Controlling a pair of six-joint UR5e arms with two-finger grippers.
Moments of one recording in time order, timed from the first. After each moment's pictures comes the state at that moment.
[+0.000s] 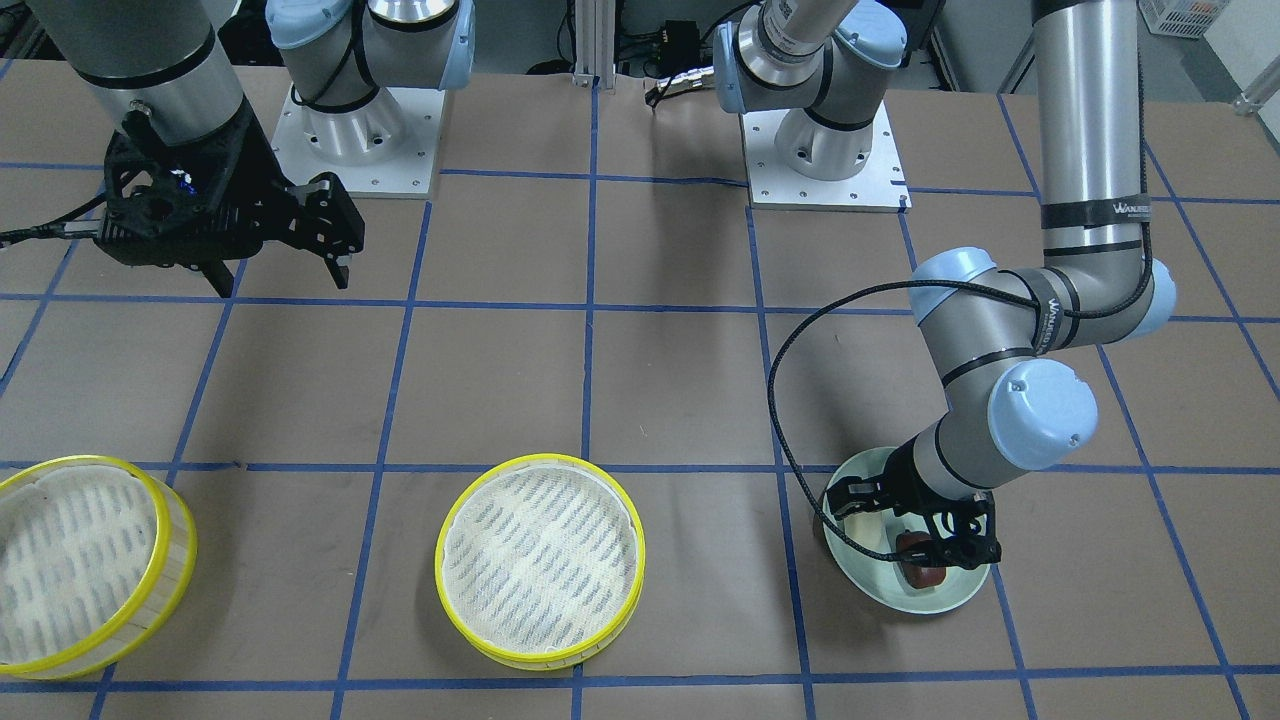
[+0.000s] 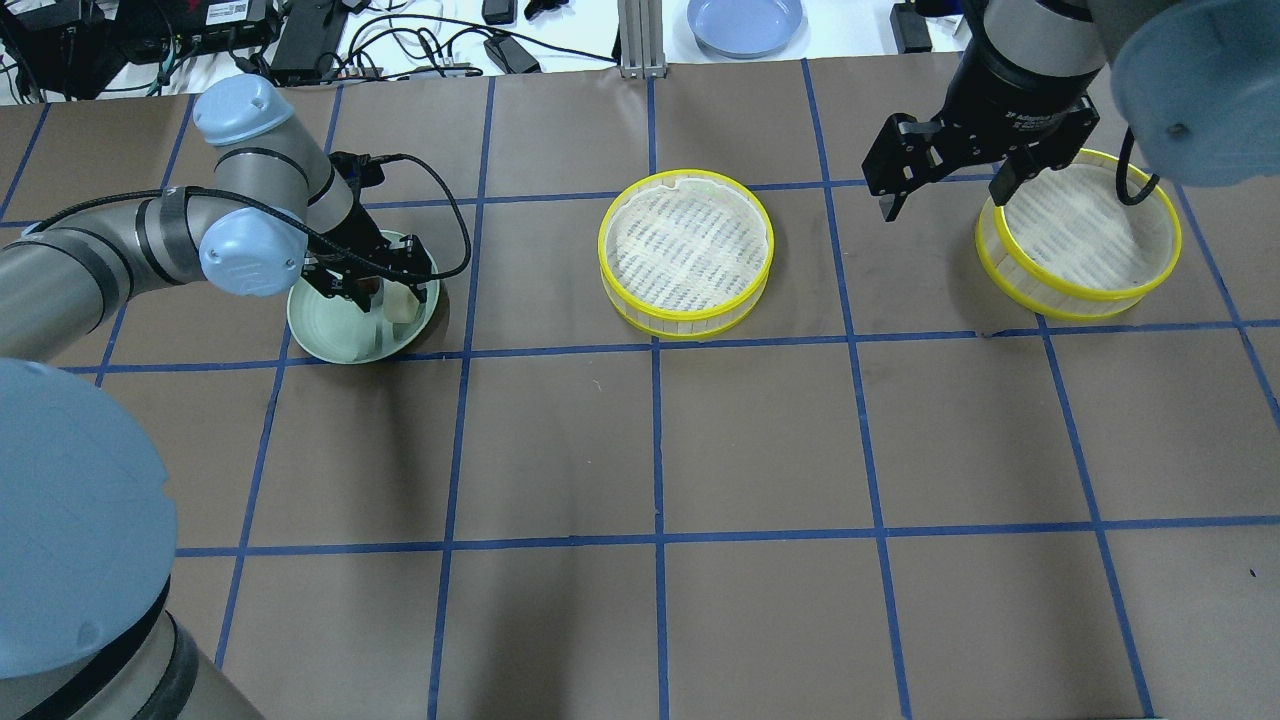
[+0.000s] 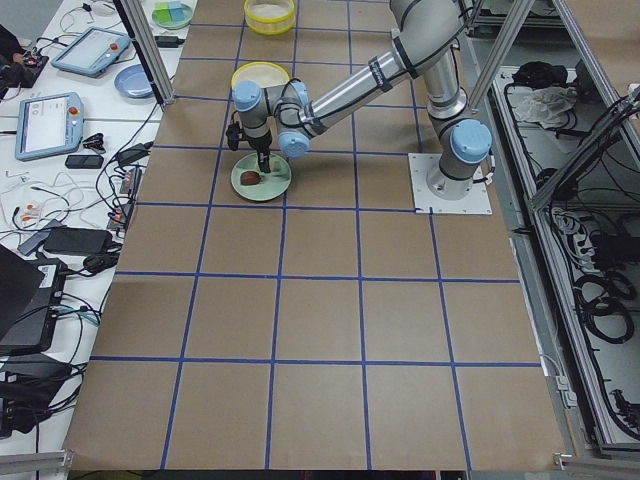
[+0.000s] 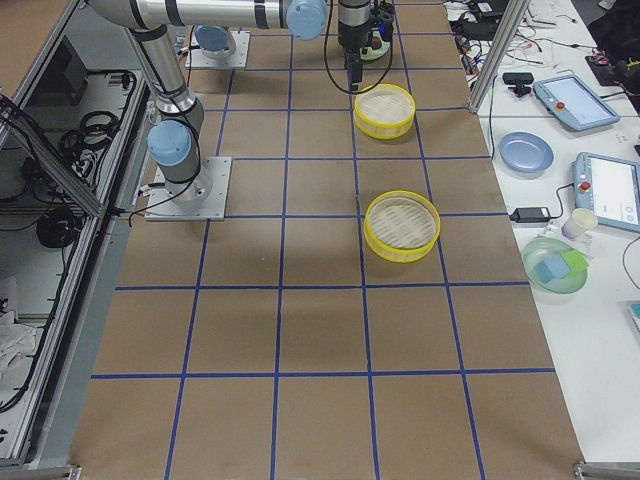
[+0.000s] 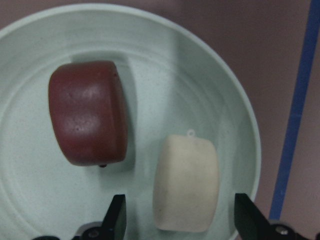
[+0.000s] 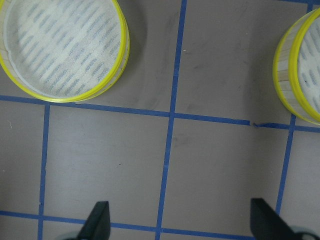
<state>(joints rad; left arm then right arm) -1.40 -2.07 -1.70 -1.01 1.49 0.09 1.55 -1.54 1.58 -1.67 -1.56 -0.13</state>
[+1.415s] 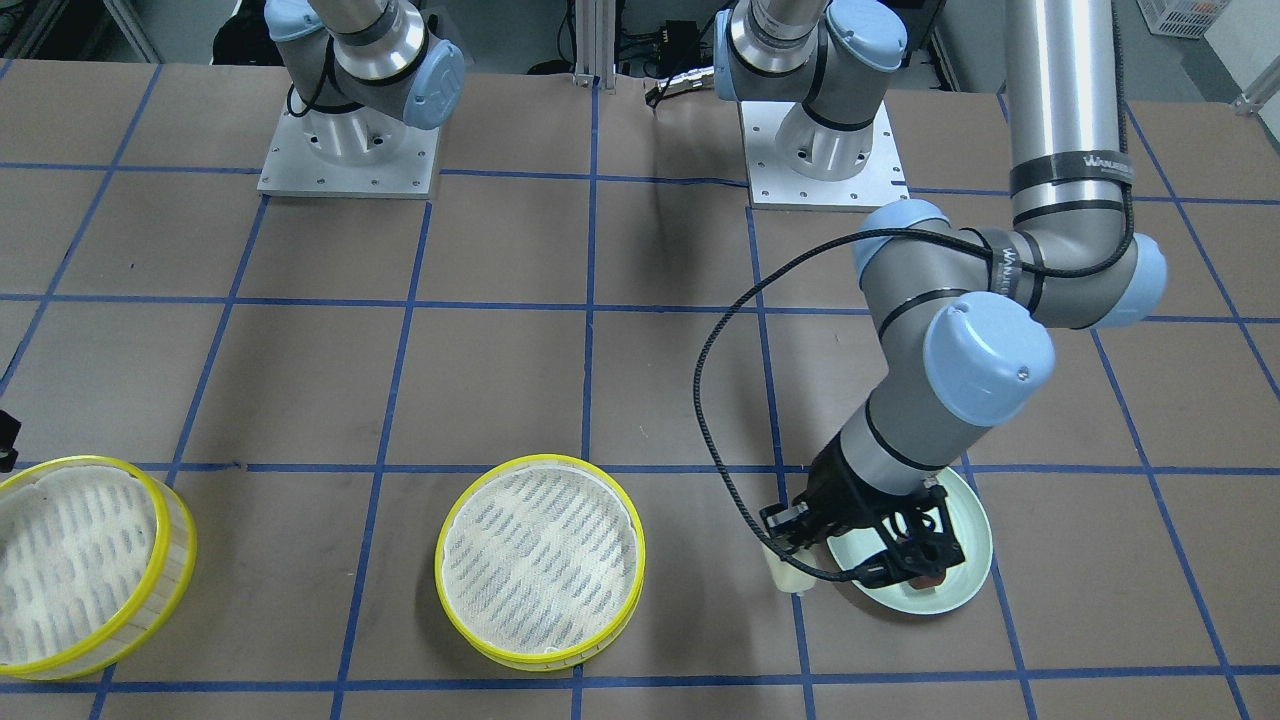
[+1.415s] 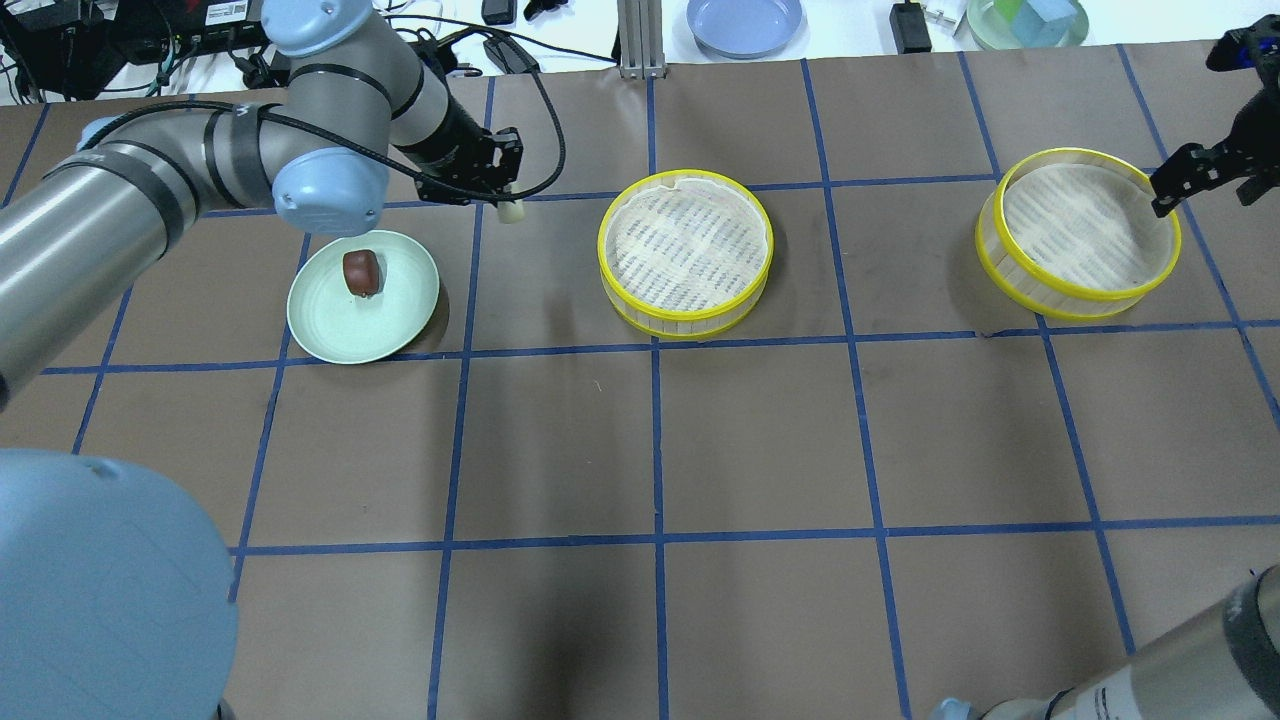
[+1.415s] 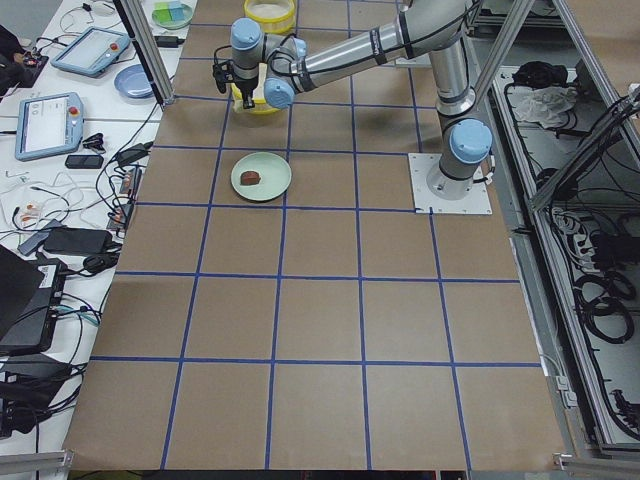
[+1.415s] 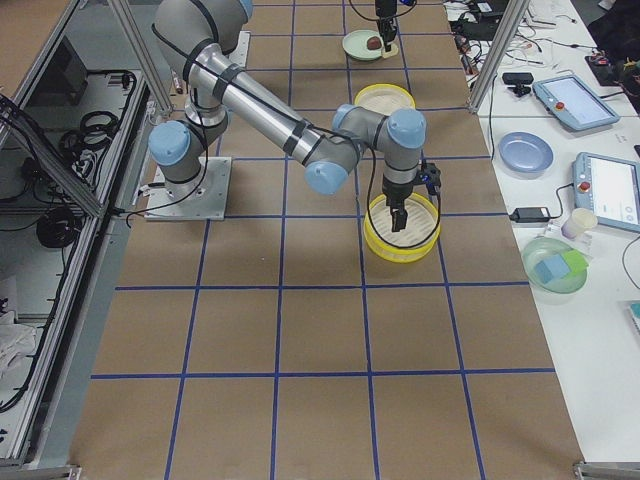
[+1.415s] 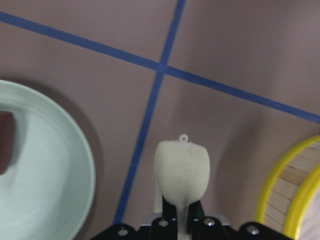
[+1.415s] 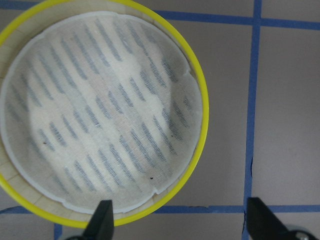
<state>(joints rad) -1.62 -2.04 -1.55 -0.91 1.30 -0.39 1.00 -1.17 1.58 -2.09 -1.59 -0.61</state>
